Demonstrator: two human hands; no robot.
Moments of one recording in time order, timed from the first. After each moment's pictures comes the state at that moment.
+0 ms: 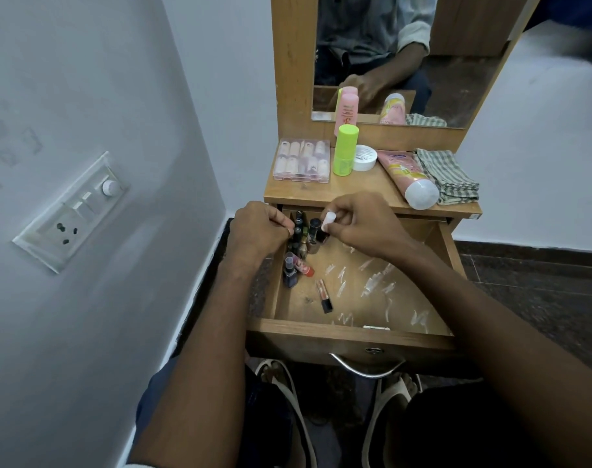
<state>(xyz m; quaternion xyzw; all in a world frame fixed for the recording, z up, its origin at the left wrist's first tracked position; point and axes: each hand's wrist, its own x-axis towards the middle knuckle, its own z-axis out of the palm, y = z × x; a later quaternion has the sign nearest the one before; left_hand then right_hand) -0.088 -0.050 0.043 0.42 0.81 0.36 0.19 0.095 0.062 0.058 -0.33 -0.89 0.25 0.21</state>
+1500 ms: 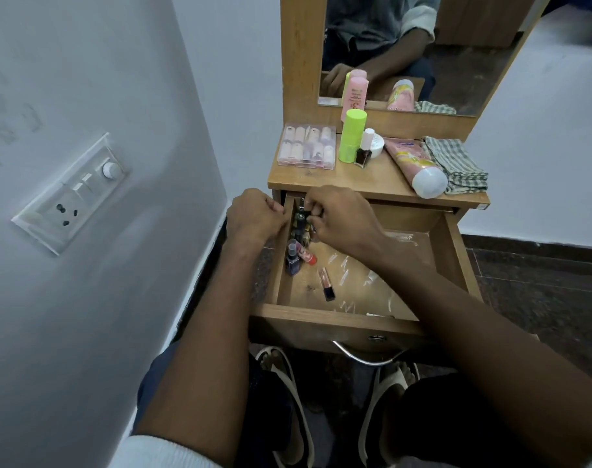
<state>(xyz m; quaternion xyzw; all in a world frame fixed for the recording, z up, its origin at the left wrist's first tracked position) -0.097 -0.040 0.034 0.35 0.86 0.34 0.18 0.060 0.043 0.036 -0.28 -0.93 0.11 0.20</state>
